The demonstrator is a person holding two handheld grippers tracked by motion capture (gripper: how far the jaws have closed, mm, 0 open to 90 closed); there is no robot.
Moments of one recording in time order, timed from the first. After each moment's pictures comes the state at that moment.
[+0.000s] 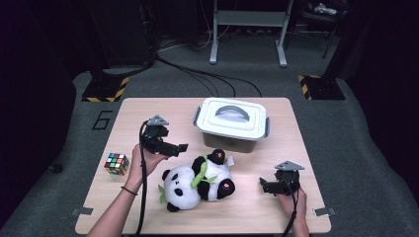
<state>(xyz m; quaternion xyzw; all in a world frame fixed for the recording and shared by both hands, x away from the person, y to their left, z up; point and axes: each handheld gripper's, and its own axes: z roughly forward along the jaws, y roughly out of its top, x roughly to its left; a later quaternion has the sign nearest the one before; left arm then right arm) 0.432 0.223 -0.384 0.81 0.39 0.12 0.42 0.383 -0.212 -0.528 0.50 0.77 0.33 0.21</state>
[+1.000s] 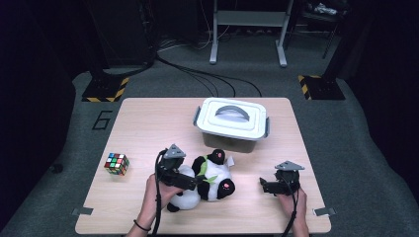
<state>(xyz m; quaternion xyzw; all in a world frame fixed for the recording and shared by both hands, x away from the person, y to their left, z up) 0.363 0.164 -0.412 0.82 0.38 0.09 0.41 0.383 -0.212 -0.528 0.50 0.77 0.33 0.21</state>
